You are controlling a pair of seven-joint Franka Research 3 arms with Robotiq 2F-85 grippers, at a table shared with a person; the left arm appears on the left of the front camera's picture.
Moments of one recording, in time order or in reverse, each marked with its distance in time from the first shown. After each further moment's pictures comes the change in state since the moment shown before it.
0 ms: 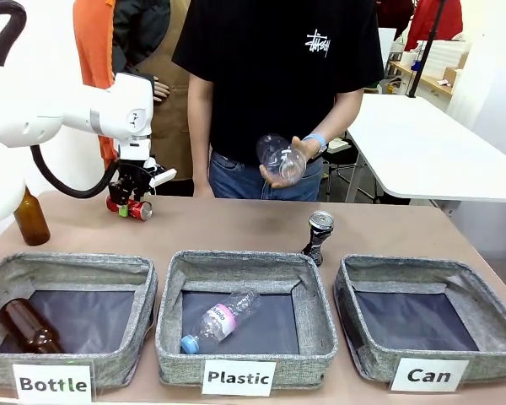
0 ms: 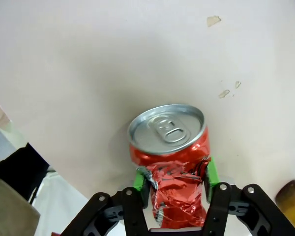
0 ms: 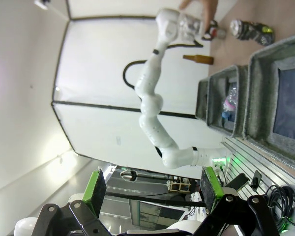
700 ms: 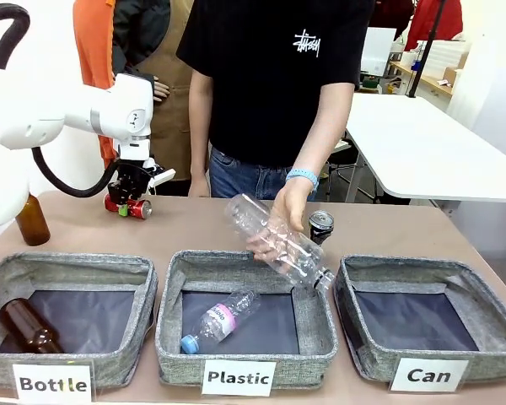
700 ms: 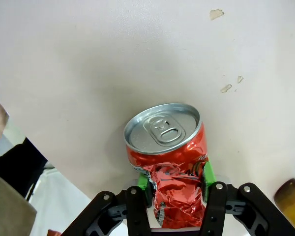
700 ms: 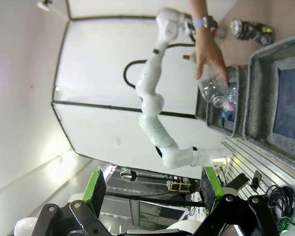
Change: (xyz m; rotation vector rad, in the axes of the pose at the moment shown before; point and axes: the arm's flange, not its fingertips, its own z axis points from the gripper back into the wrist) left arm -0.004 0.001 0.002 -0.004 0.004 0.021; right arm 0.000 0.000 0.000 0.000 0.000 0.000
